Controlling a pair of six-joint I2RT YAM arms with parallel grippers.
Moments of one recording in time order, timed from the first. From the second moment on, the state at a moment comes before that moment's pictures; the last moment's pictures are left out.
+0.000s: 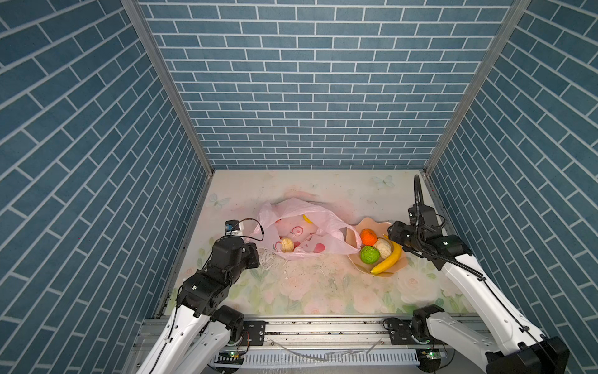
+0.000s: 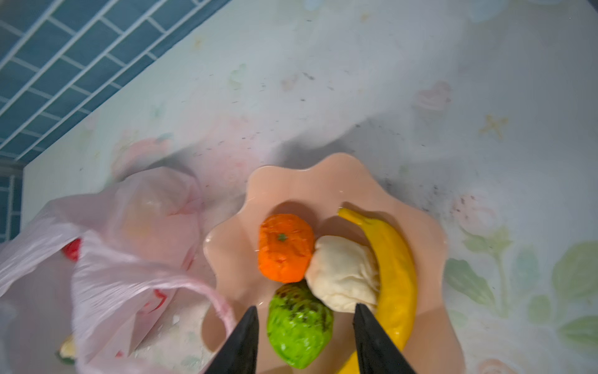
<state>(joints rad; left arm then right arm) -0.42 0.58 0.71 -0.78 -0.15 -0.47 0.40 1.00 0.93 -0.73 0.04 0.63</state>
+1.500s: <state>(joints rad) -0.42 0.63 0.67 -0.86 -0.16 -0.51 1.15 1.99 1.42 -0.40 0.11 0.58</state>
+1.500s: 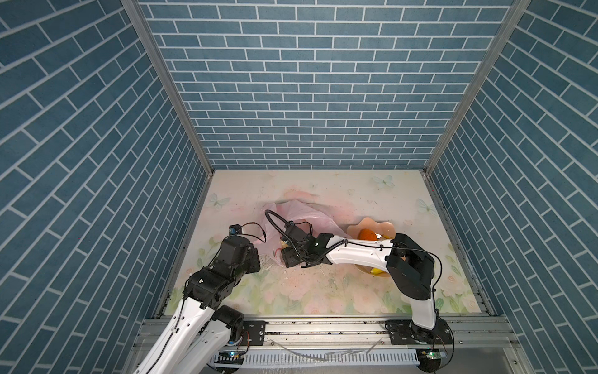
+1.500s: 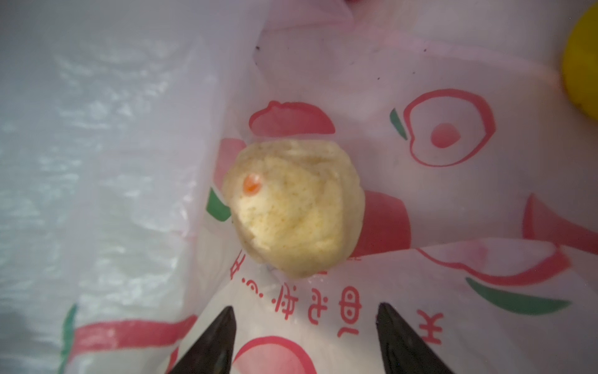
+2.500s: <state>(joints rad) -0.42 0.57 0.66 -0.86 -0.15 -0.51 1.09 2.13 1.64 -0.45 0.06 0.57</state>
